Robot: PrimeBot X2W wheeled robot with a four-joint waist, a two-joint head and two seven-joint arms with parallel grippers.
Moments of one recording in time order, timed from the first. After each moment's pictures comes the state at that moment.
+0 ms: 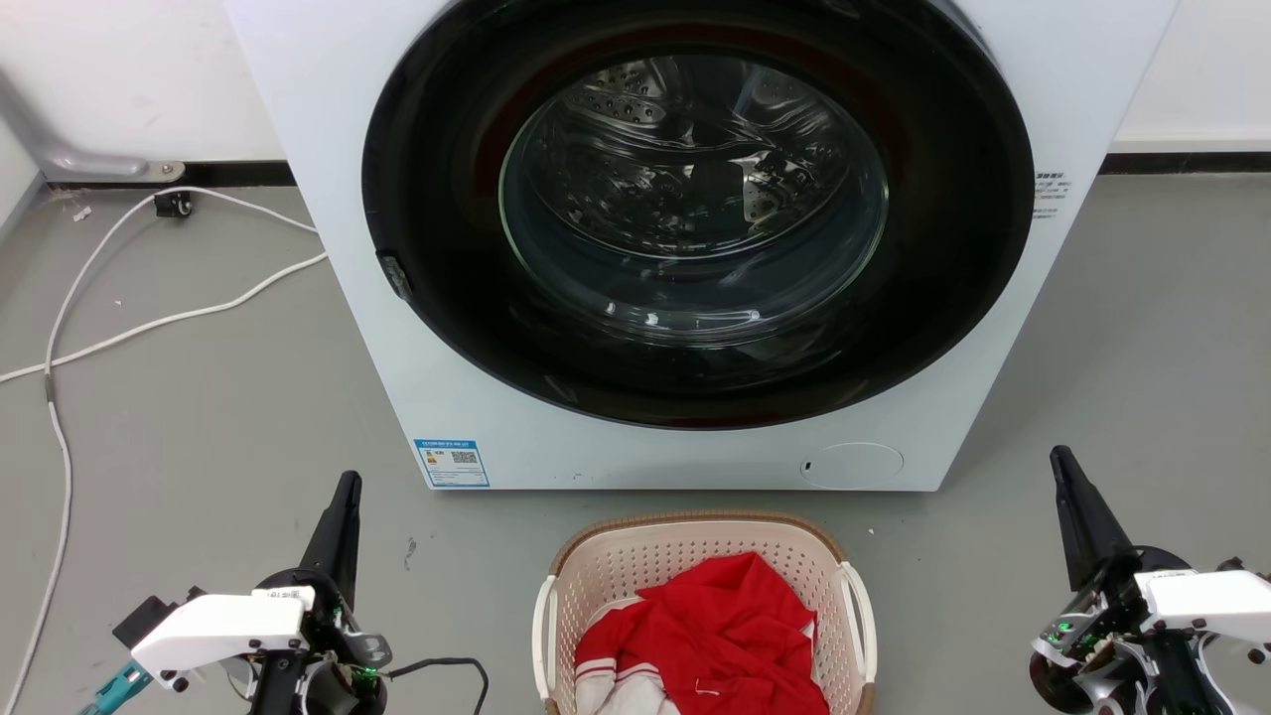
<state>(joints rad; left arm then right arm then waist) -0.11 0.06 0.10 0.25 -1.62 -0.13 0.10 -0.10 -0.06 -0.10 0.25 1.62 0.13 0.10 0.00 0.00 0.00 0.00</state>
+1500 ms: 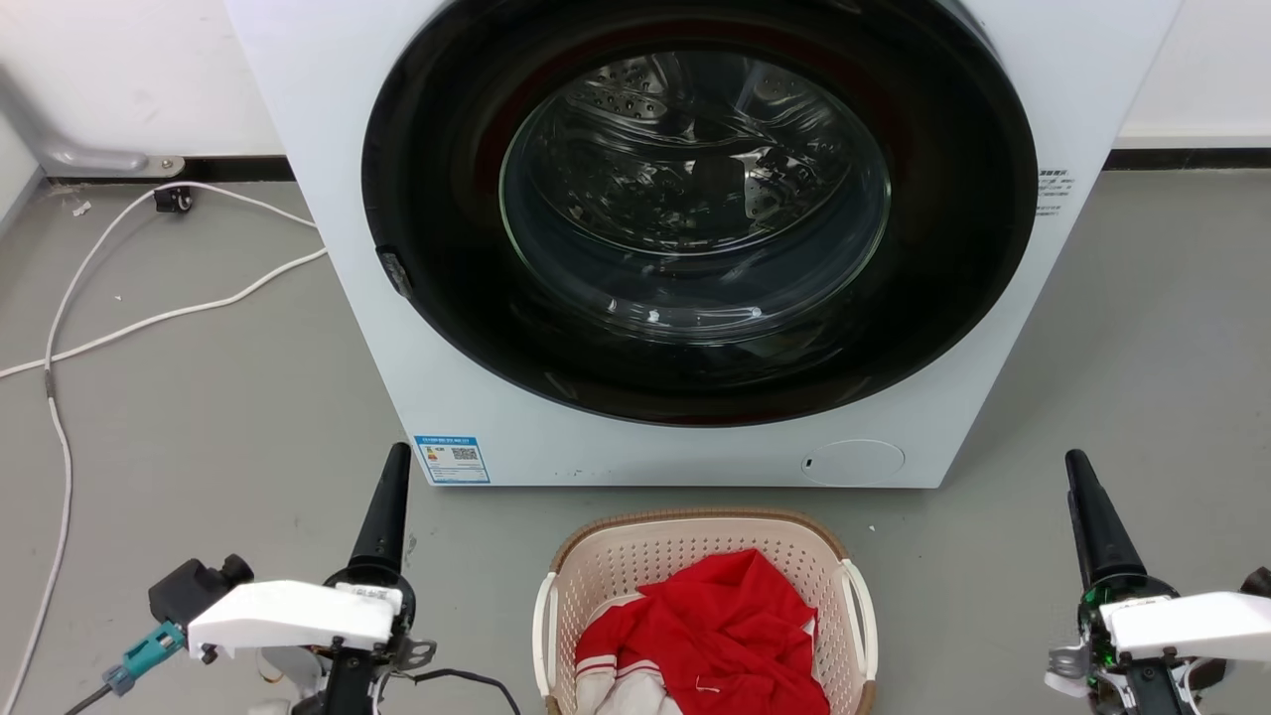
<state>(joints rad) -0.09 0.05 0.00 0.19 -1.31 -0.13 0.01 -0.04 -0.06 -0.09 0.19 1.30 0.13 0.01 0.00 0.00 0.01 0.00</state>
